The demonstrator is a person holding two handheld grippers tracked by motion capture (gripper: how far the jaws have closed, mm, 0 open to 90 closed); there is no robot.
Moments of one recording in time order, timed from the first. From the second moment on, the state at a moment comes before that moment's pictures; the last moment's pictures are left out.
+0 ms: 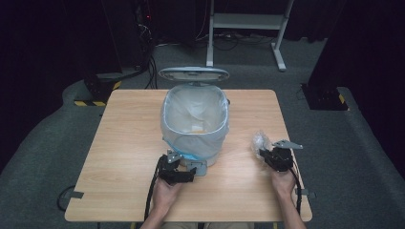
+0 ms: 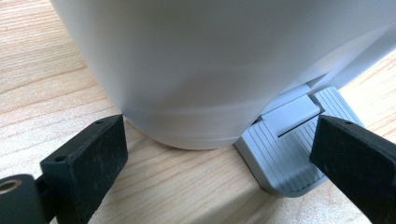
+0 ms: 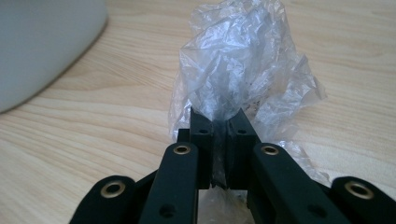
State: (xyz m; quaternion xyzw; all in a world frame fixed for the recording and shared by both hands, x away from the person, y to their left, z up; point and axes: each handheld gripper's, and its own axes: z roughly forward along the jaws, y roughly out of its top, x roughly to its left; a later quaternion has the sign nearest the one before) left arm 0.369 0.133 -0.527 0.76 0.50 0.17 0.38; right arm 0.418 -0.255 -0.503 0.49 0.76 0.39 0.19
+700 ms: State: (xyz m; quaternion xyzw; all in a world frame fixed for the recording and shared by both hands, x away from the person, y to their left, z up) left arm 0.369 0.134 -0.527 0.76 0.50 0.17 0.38; right arm 0.398 -0.240 -0.475 0.45 0.76 0.44 0.18
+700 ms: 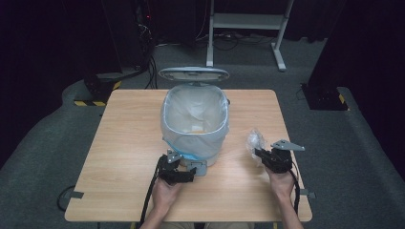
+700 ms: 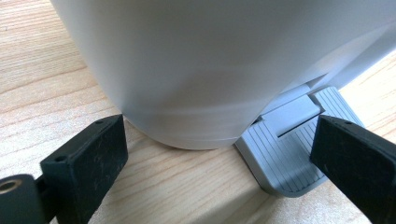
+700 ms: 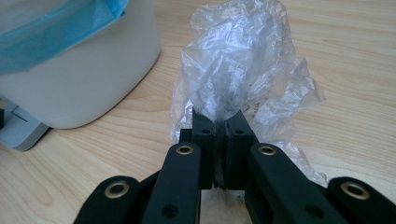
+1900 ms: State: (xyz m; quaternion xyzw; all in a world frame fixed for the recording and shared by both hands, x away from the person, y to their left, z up) left arm 0.368 0.133 -0.527 0.76 0.50 0.17 0.38; right arm 0.381 -0.225 -0.439 0.41 0.76 0.48 0.16
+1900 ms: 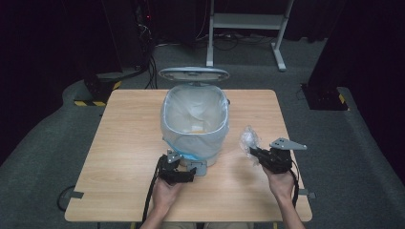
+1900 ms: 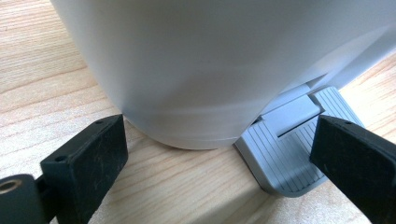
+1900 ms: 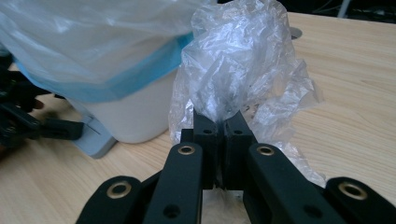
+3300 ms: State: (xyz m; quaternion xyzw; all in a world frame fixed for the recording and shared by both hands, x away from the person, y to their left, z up) left arm 0.368 0.133 -0.527 0.76 0.50 0.17 0.38; right arm 0.376 -0.208 -0.365 0.34 0.76 0.52 0.16
